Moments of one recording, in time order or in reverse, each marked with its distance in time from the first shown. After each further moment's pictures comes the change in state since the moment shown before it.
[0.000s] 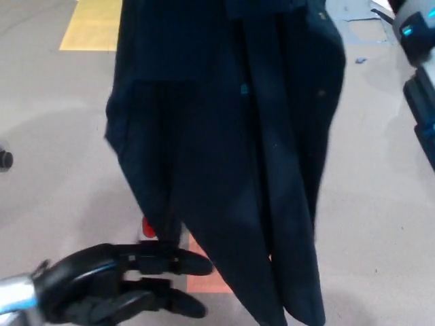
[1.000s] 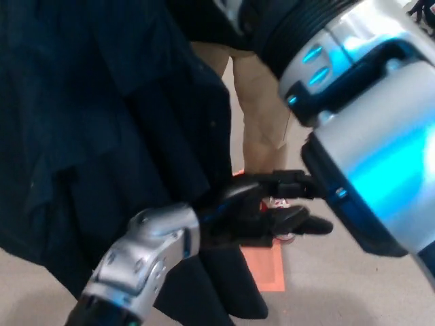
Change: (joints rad) left_arm -0.461 -0.441 -0.138 0.317 0.170 0.187 0.403; right_arm 0.016 0.276 -0.113 -0.050 0.046 -0.068 0.028
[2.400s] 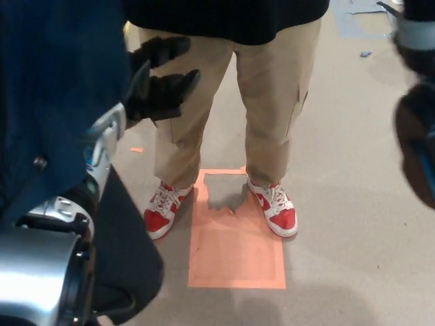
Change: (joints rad) left_arm -0.525 0.177 0.315 0.820 0.198 -0.367 0.348; right_arm 0.153 -0.318 -0.234 -0.814 0.263 0.297 0.427
